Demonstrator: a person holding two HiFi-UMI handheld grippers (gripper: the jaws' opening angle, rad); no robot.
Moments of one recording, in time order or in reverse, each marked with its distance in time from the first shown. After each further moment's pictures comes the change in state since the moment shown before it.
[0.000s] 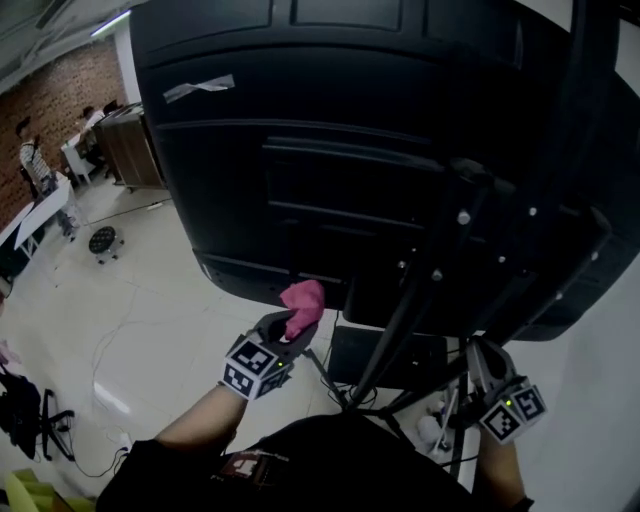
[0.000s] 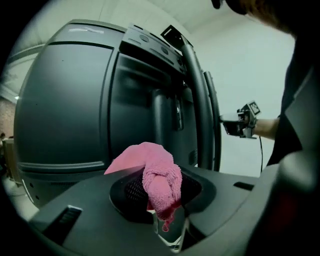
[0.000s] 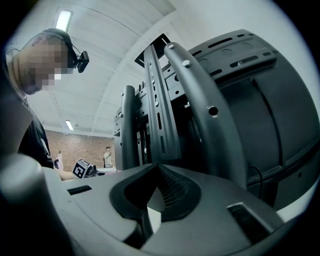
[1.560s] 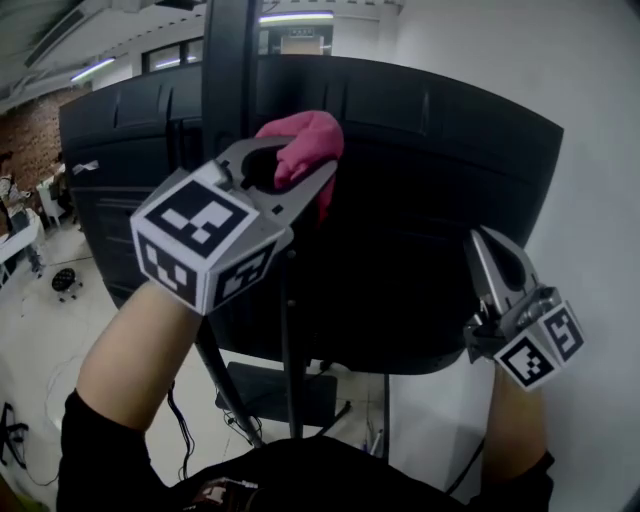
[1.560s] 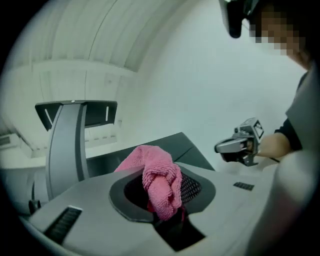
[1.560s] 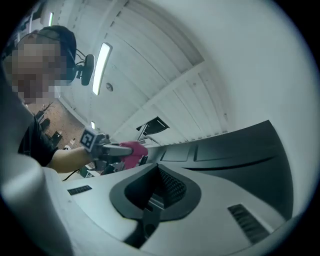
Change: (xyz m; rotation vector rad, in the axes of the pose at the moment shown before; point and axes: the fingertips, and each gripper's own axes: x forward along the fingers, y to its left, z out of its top) left arm 0.120 -0.290 0.509 0.516 -0.449 0.069; right arm -0.180 -0.152 0.338 -0.407 -0.377 0.155
